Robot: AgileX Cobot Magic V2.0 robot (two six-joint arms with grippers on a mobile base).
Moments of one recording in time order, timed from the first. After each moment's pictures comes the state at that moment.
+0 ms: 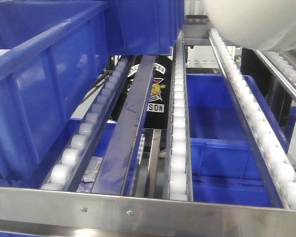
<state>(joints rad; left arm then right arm) -0.10 -0.01 0.01 0.00 0.16 0.04 0.29 0.74 -0.73 0.14 0.39 0.05</state>
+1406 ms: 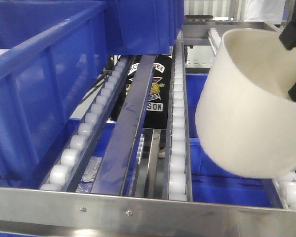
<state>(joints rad) -0.10 -0.01 0.01 0.00 0.16 0.04 0.21 1.26 -0.82 0.14 0.61 0.06</state>
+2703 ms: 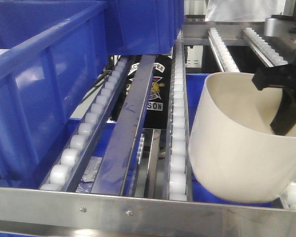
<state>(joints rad) -0.10 -0.01 0.01 0.00 0.16 0.04 0.22 1.48 -0.88 0.14 0.59 0.06</state>
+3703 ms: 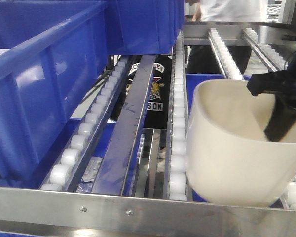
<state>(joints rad) -0.10 -0.01 0.01 0.00 0.16 0.04 0.23 1.50 -0.88 0.15 0.61 0.06</state>
